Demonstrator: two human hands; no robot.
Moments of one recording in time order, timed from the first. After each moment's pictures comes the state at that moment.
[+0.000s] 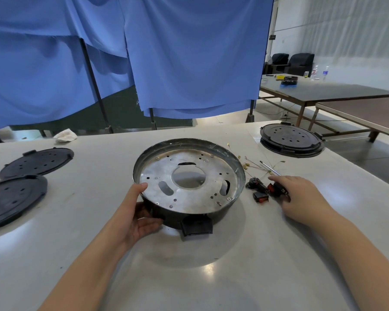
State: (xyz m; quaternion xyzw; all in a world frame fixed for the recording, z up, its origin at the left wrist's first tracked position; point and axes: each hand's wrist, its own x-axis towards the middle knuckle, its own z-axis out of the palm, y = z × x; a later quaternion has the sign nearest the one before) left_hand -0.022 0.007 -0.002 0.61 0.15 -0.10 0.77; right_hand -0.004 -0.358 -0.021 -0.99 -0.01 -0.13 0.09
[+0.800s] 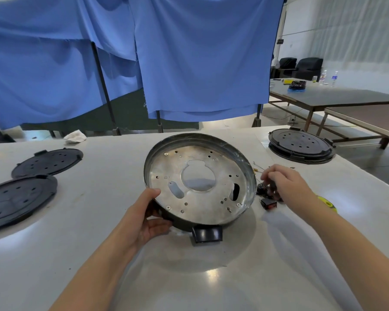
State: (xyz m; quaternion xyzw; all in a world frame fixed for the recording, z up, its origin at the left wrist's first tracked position) left_hand -0.019 0.007 -0.004 0.61 0.12 -0.08 0.78; right_hand 0.005 -0.301 0.018 -0.83 0.02 -0.13 0.53
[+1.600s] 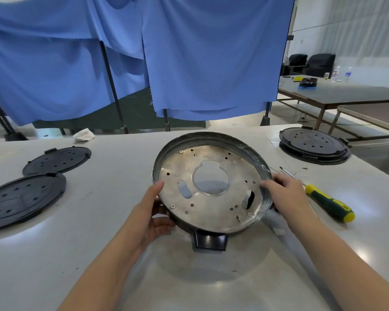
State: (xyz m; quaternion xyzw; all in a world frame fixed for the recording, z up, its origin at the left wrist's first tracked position) left_hand -0.016 0.013 -0.006 0.63 0.10 -0.07 0.77; right_hand 0.014 -0.268 -0.004 -0.78 0.09 -0.16 0.59
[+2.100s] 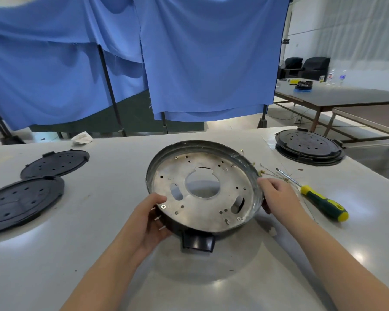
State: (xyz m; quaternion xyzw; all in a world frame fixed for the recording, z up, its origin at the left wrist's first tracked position) left_hand -0.021 0.009 -0.007 0.51 0.09 -0.09 0.85; right_hand 0.013 -0.269 -0.010 -0.82 0.06 -0.14 0.55
